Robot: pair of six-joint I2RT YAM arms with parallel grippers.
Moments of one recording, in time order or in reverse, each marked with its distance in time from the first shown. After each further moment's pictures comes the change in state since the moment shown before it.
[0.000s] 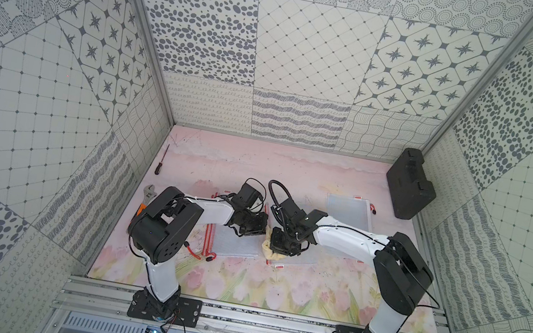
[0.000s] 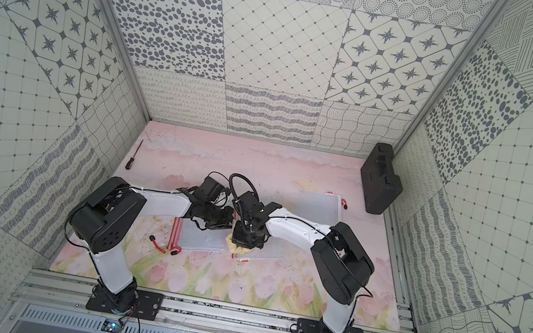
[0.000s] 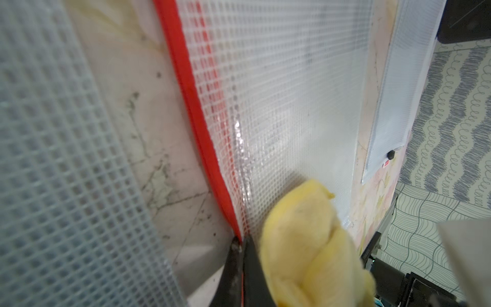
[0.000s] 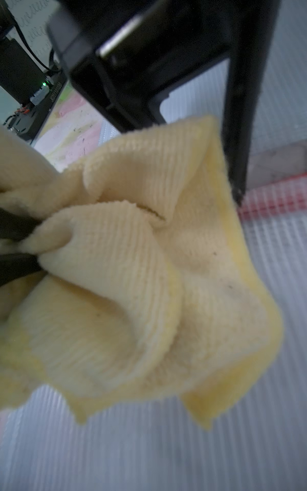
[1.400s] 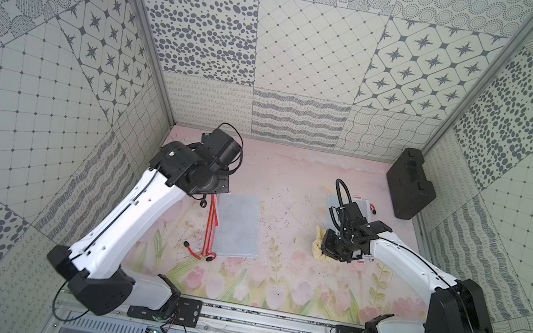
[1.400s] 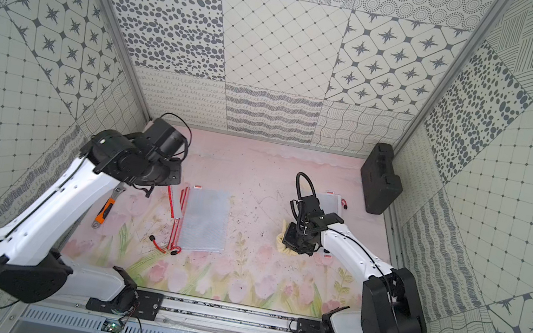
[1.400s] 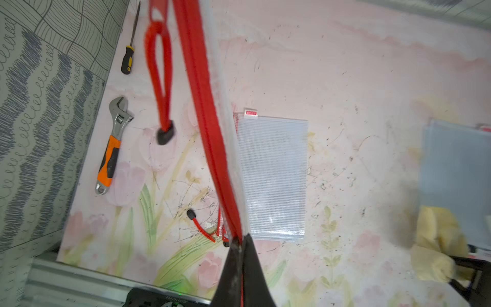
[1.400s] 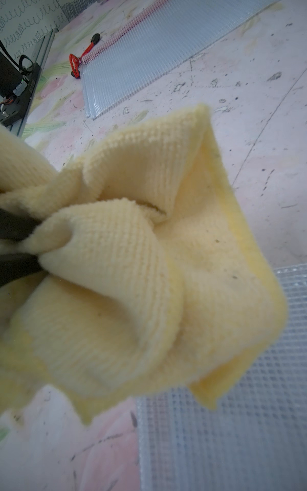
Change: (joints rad) left arm -0.064 -0.362 0.898 -1.369 -0.881 -0.027; right arm -0.420 -0.464 -0.350 -0.137 0.010 -0.173
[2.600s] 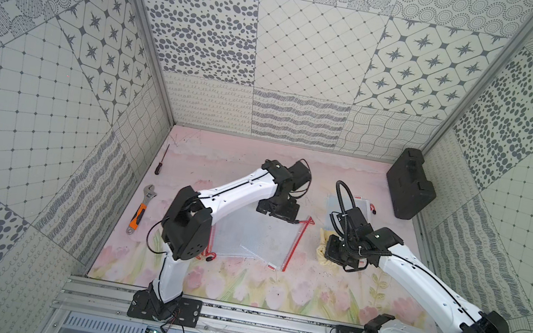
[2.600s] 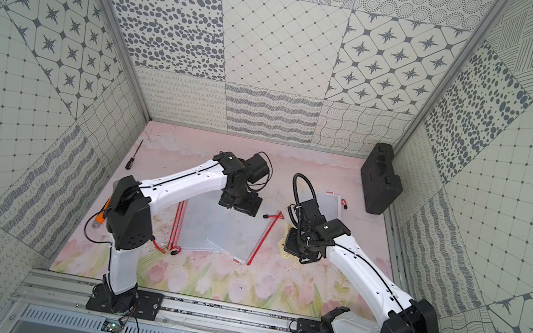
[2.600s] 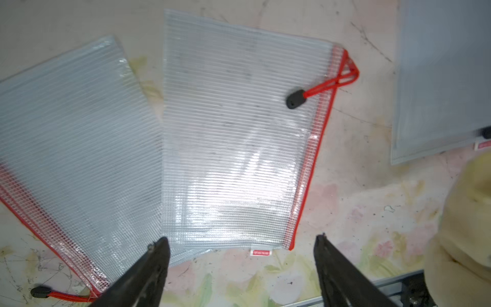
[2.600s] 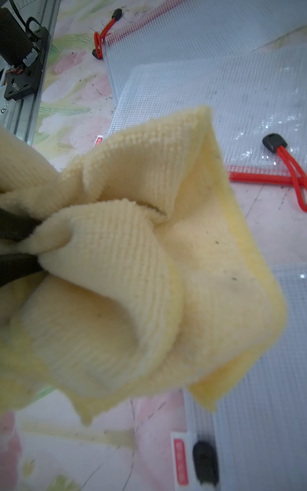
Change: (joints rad) left arm -0.133 0.449 -0.113 0.380 0.407 0.143; right arm 0.138 -0.085 0.073 -0.126 0.118 0.007
